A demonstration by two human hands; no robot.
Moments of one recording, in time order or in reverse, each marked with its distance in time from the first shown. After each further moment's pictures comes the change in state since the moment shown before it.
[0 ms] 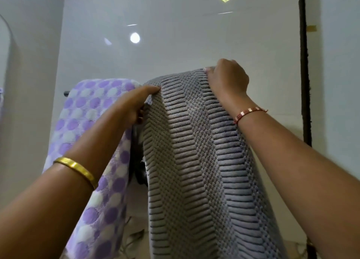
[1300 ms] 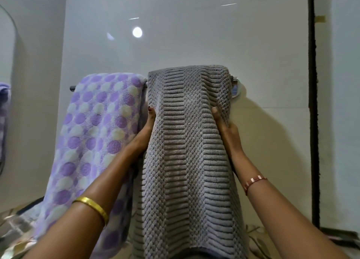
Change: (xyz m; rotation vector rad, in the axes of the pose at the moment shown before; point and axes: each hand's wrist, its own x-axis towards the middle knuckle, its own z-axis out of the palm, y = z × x) left_hand -0.009 -0.099 0.008 0.000 -0.188 0.349; right_hand -0.116 0.033 0.034 1.023 -0.318 0.521
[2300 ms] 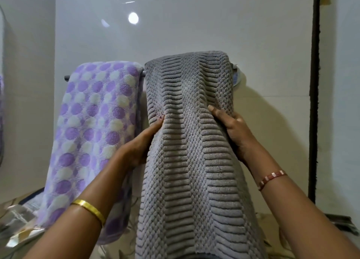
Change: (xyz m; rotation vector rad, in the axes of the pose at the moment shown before) left_hand -0.023 -0.014 0.006 -0.362 -0.237 -0.230; right_hand -0.011 -0.006 -0.017 0.342 -0.265 0.090
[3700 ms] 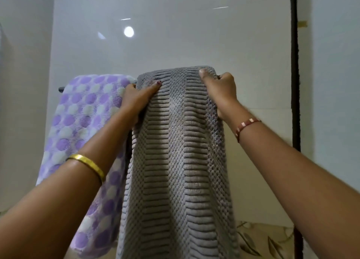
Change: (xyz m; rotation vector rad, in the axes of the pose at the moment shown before) left_hand 0.039 0.101 0.021 0.336 0.673 0.302; right_hand 0.059 -0.076 0.036 -0.619 0.439 -0.169
